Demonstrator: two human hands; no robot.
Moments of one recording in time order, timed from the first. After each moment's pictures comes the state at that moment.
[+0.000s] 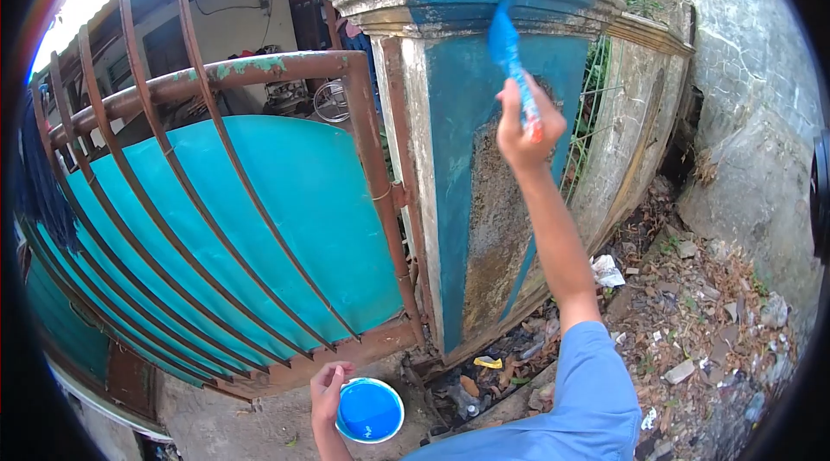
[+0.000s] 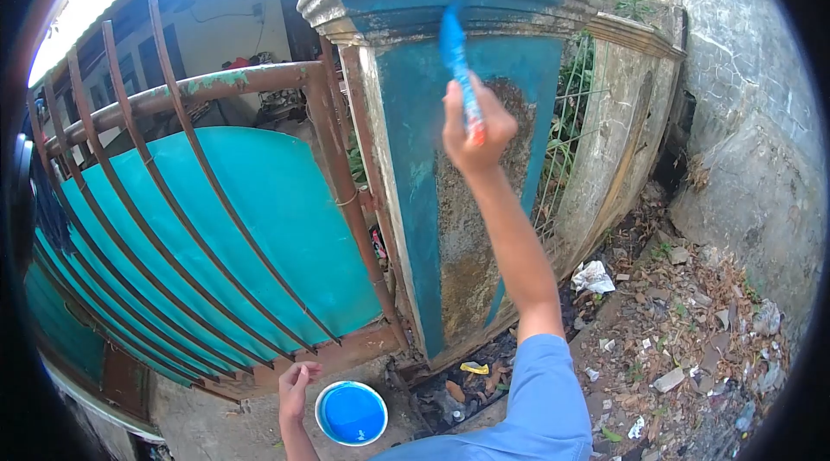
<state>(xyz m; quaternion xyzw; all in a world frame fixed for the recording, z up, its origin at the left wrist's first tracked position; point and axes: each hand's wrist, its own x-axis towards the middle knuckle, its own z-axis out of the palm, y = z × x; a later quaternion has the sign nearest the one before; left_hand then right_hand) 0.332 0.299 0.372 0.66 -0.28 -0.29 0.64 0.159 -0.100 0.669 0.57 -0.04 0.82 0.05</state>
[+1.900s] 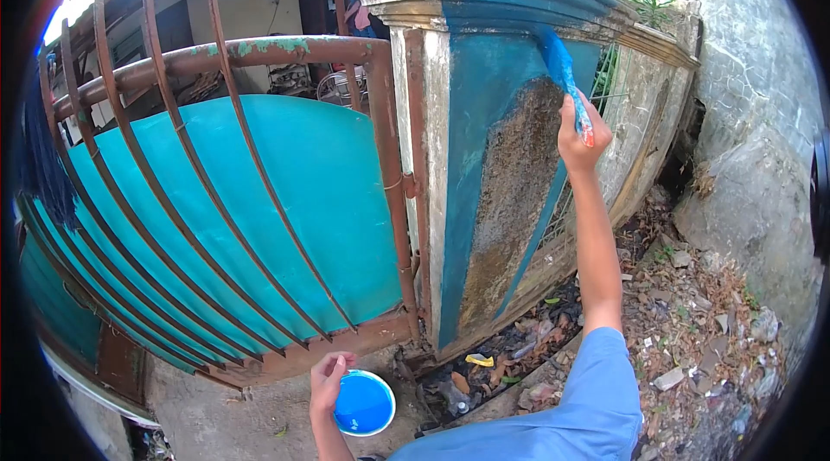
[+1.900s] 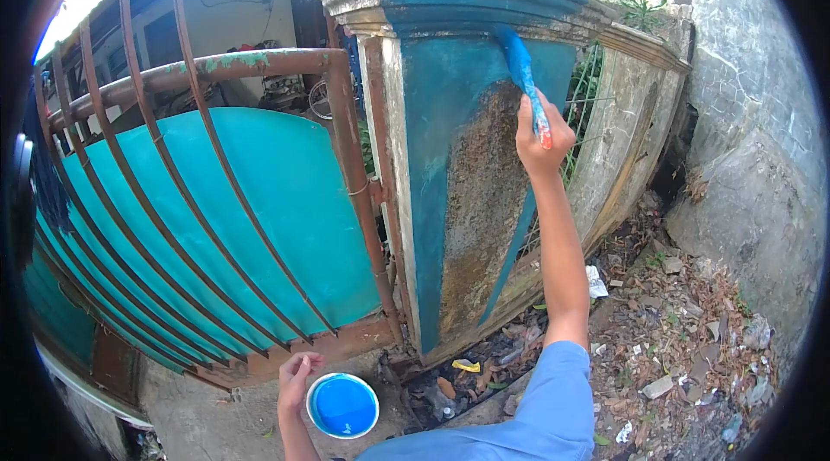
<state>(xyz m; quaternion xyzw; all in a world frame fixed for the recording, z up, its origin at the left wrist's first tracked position) 0.337 0.303 0.365 0.64 -0.28 -0.30 0.65 0.098 -0.136 0.650 0.62 -0.13 0.77 0.13</state>
